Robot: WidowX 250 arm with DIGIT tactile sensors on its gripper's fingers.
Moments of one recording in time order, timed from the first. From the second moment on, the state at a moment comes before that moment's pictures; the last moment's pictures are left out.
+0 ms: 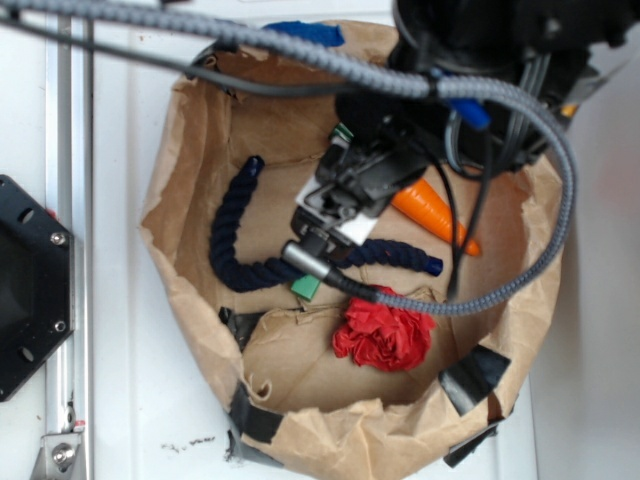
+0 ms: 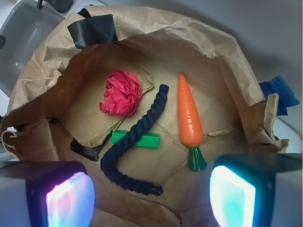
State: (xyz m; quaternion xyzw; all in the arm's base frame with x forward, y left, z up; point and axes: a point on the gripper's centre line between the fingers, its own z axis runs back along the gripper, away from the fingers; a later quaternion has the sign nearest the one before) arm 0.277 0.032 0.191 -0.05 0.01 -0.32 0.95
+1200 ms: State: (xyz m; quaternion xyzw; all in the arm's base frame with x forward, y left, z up) arm 0.256 0.001 0.124 0.00 0.00 -0.39 0.92
